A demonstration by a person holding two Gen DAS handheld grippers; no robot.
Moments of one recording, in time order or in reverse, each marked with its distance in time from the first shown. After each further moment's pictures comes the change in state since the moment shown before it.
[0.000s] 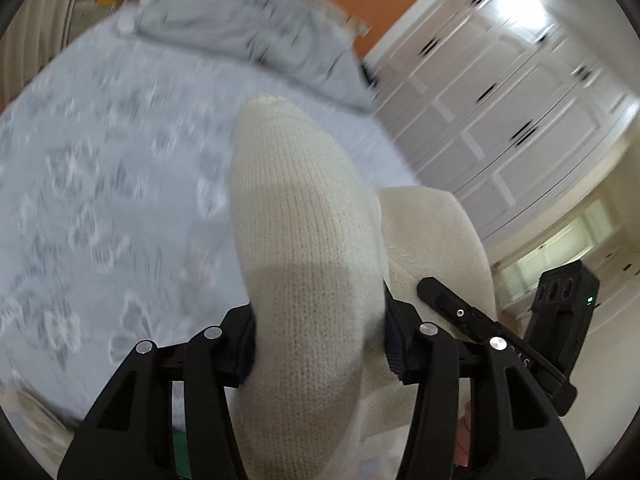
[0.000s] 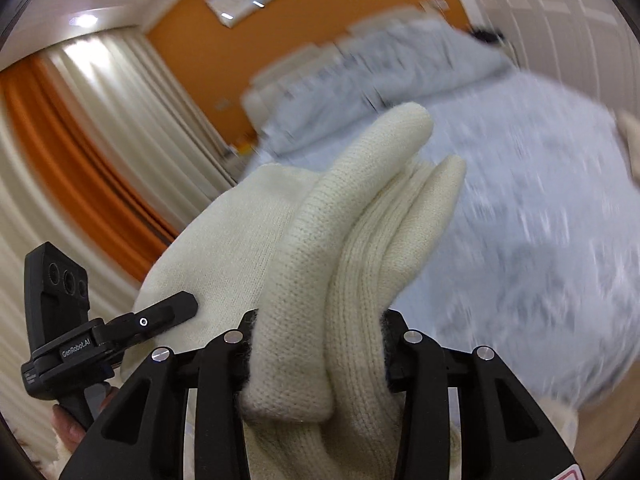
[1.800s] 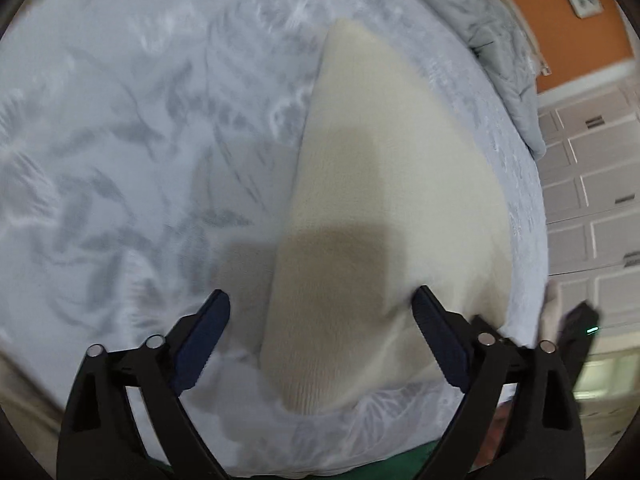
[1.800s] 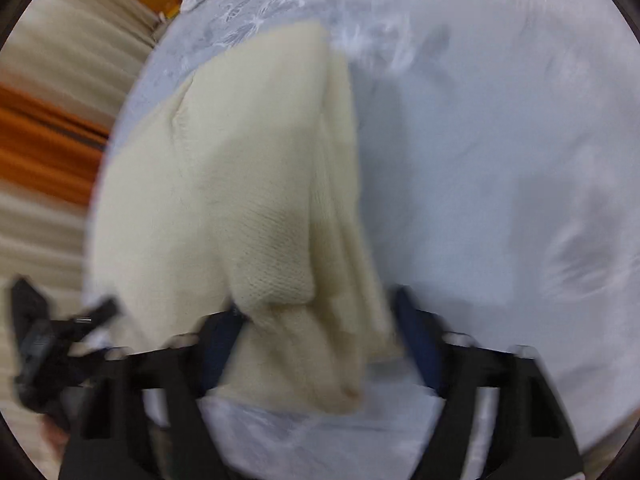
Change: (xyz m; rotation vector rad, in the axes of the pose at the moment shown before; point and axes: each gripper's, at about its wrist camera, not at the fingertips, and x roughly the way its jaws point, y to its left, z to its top) left arm 0.110 0.307 -0.064 -0.533 0.169 0.294; right arm 0.315 -0.072 -0.118 0.150 0.579 -0.113
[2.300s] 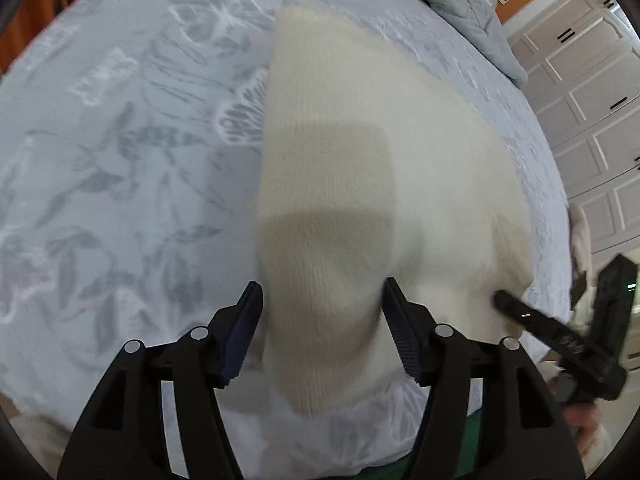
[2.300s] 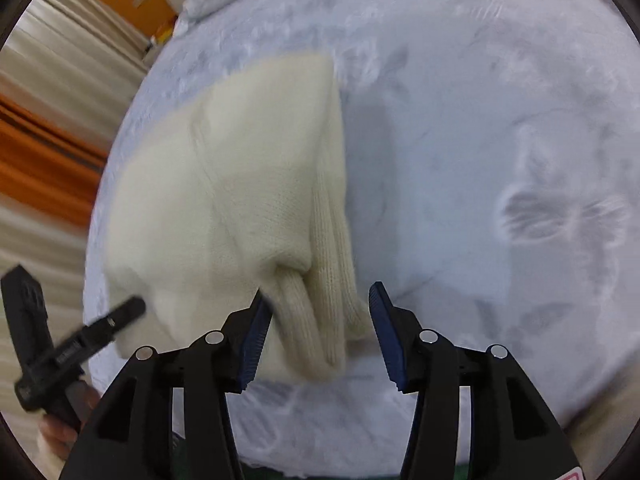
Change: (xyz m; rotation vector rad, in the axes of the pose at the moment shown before) left arm -0.010 -0.027 -0.023 0.323 -0.017 0.120; right arm -0.054 0.008 -0.038 -0.012 -0.142 -0.106
